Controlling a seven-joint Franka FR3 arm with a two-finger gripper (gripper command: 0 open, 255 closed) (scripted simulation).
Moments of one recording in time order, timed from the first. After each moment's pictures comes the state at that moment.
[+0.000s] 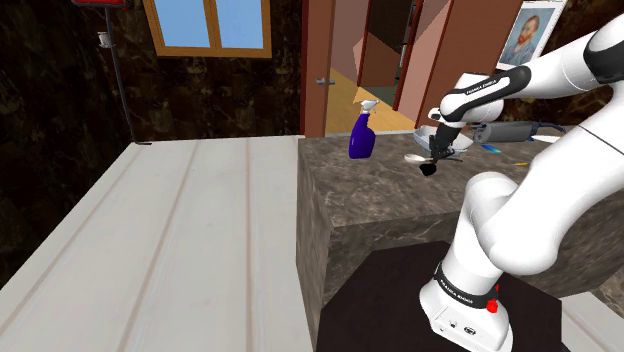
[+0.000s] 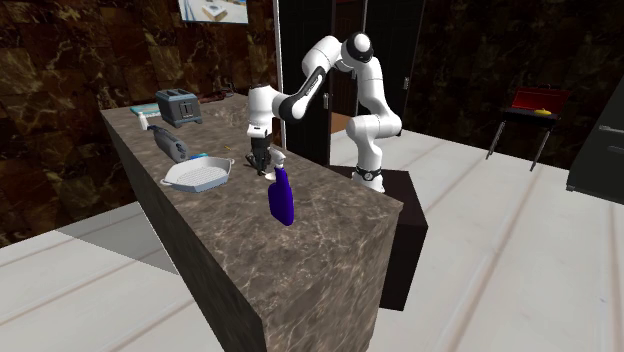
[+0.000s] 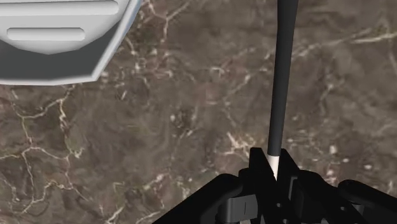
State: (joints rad) arm 0.41 -0.45 -1.48 -2.34 -0.52 2.33 -1.66
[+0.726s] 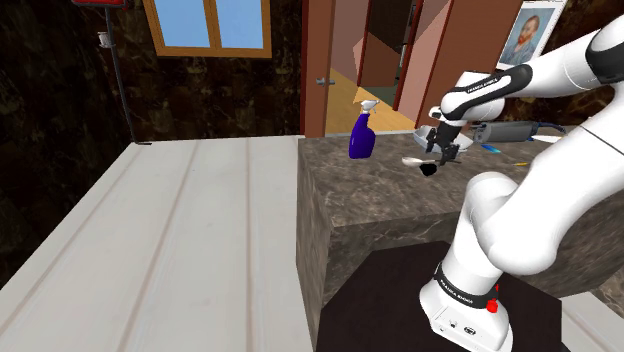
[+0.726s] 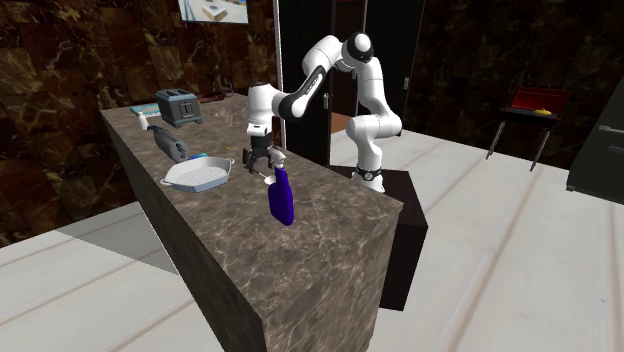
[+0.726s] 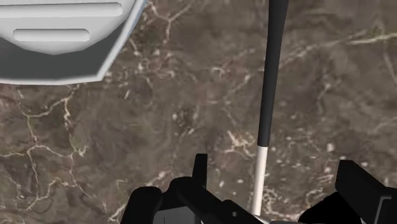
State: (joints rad) arm 0.39 -0.45 -1.46 -2.33 -0.52 2.31 -1.66
